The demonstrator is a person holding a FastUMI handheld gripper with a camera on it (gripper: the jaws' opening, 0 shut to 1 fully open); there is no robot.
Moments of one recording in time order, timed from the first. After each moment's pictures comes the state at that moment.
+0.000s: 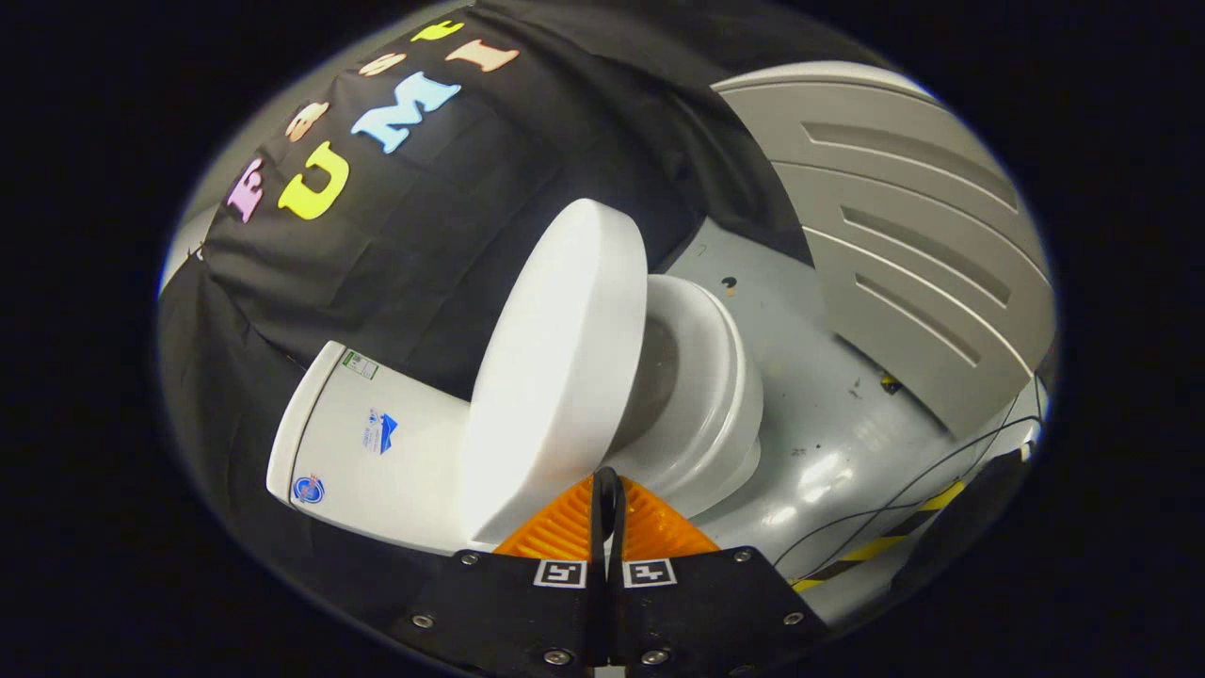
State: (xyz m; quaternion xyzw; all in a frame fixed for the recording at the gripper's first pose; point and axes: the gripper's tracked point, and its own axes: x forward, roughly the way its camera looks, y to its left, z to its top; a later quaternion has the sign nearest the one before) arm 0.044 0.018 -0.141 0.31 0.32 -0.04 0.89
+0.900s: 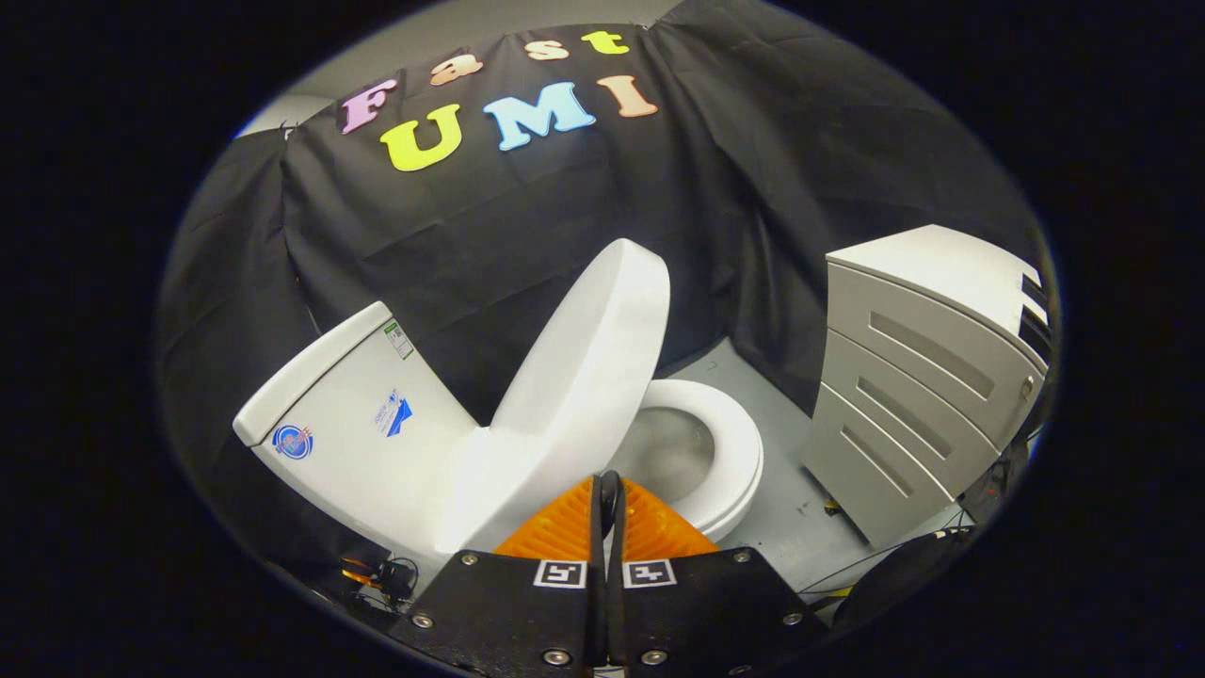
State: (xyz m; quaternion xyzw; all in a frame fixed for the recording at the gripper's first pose) arm 0.049 0.081 -0.053 0.12 0.22 -0.06 0.97
